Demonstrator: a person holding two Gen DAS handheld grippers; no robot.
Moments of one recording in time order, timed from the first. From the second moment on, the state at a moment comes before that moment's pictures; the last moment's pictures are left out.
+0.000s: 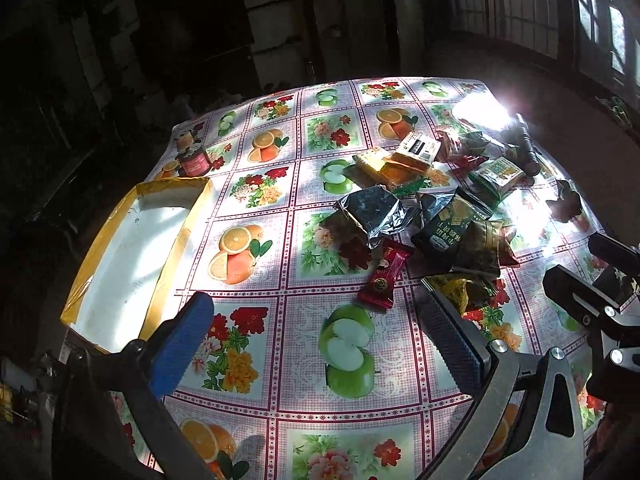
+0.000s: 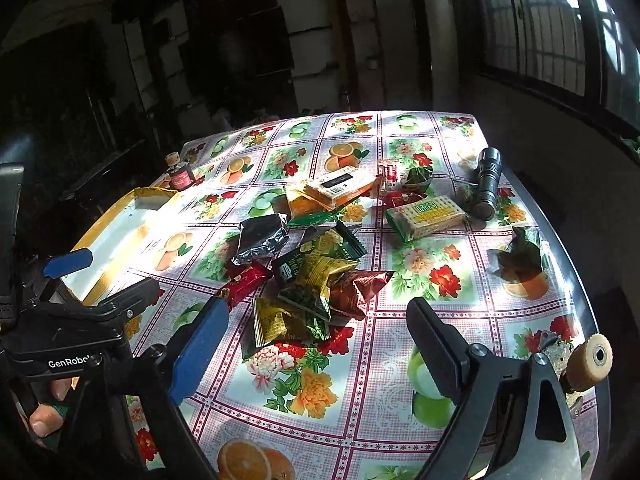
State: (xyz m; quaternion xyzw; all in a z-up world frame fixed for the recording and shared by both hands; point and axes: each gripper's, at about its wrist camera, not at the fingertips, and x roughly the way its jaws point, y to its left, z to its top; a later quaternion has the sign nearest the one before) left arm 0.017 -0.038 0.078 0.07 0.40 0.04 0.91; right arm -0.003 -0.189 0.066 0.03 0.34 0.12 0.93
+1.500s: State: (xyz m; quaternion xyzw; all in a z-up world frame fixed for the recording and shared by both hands) left arm 0.120 -0.059 -0.008 0.07 0.52 -0.10 0.84; right arm 0.083 -0.180 0.008 0.05 0.43 0.15 0.89
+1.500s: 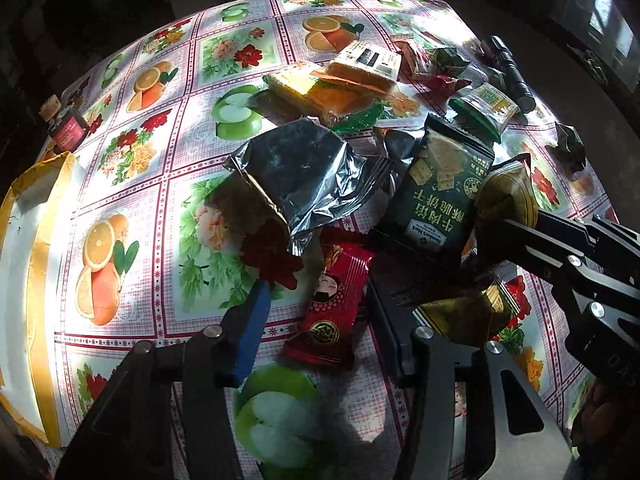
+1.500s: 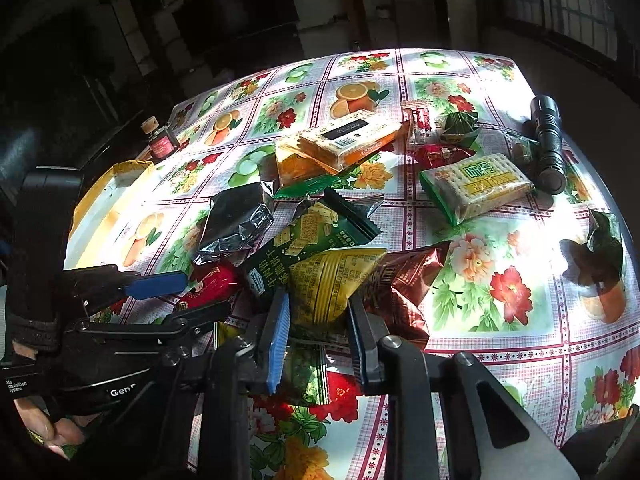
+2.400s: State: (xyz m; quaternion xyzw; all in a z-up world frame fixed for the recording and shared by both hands) left arm 0.031 0.043 0.043 -0.03 0.48 -0.02 0.88; right arm 0.028 -0.136 0.042 0.06 0.39 0.24 0.89
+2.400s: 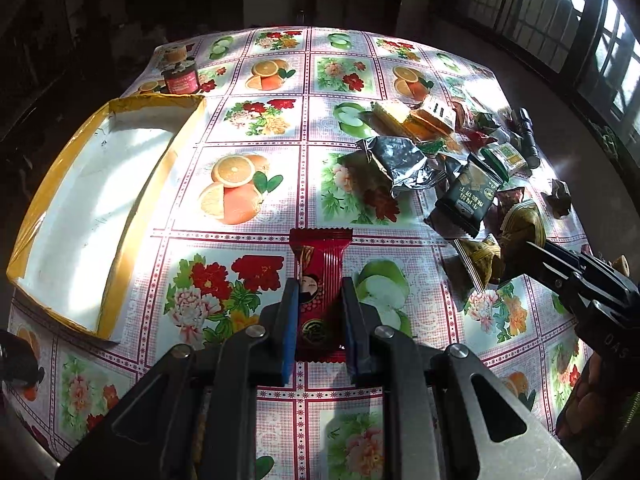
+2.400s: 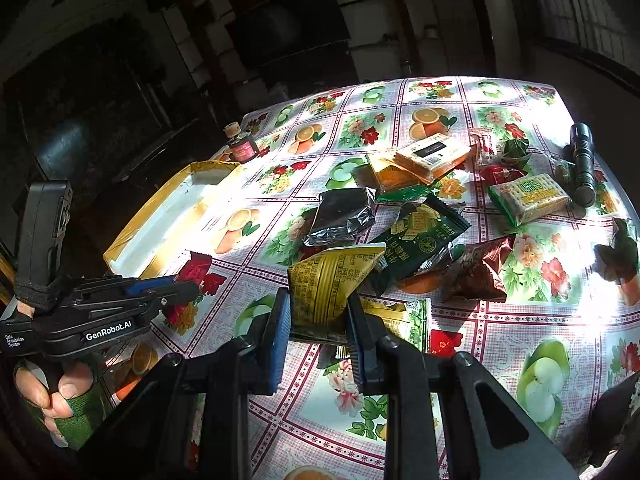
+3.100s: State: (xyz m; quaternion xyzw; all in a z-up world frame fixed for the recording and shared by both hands) left arm 0.013 0.095 0.044 -0.07 0.47 0.01 0.88; right arm 0.022 -0.088 0.039 0.02 0.40 0.27 0.87
